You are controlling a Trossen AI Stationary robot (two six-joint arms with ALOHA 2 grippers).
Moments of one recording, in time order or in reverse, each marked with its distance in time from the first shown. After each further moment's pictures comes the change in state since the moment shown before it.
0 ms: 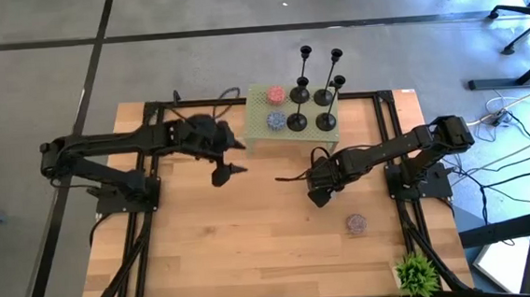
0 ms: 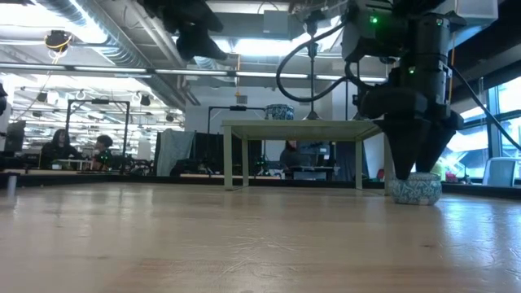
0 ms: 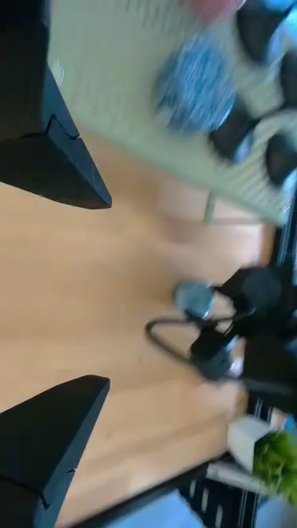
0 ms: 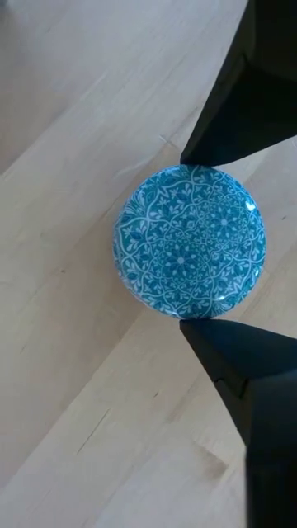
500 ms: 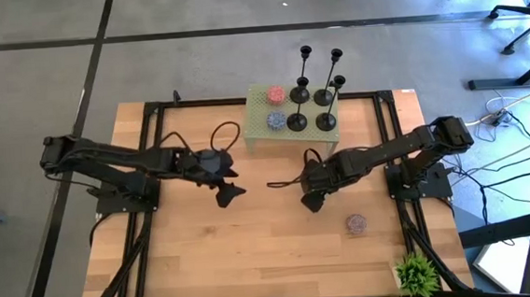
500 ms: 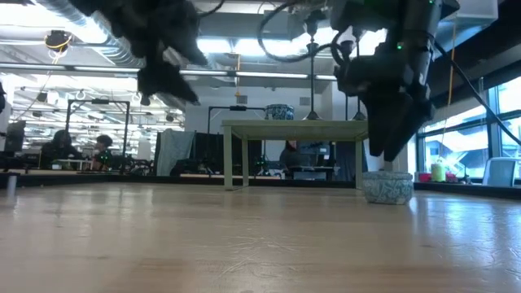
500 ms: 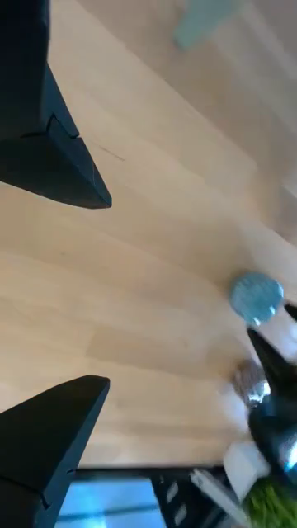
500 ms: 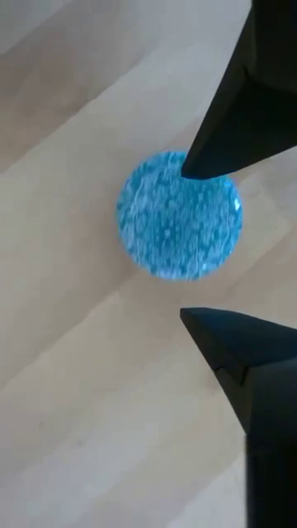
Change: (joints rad) left arm -0.216 0.000 -0.231 0.125 -0.181 -0.540; right arm 0.034 0.004 0.098 0.049 0.038 -0.132
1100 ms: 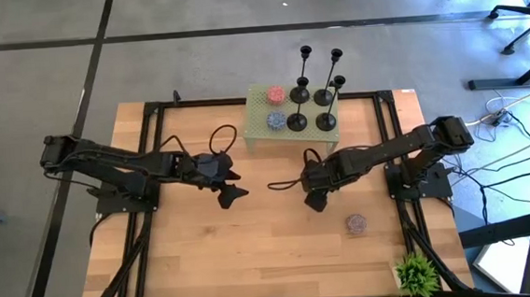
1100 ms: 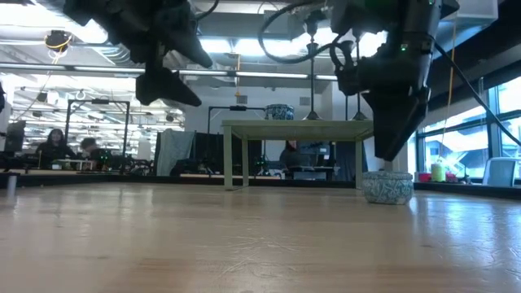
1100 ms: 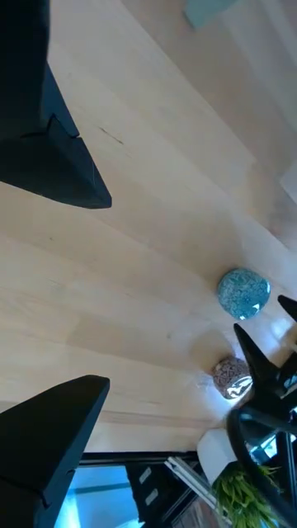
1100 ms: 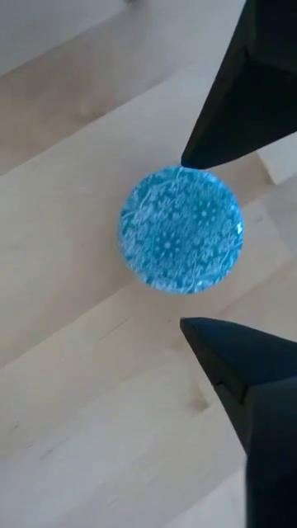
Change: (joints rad) left arm -0.029 0.000 -0.077 0.149 -0.036 -0.085; right arm -0.006 -0.002 0.002 -0.028 0.013 -0.138
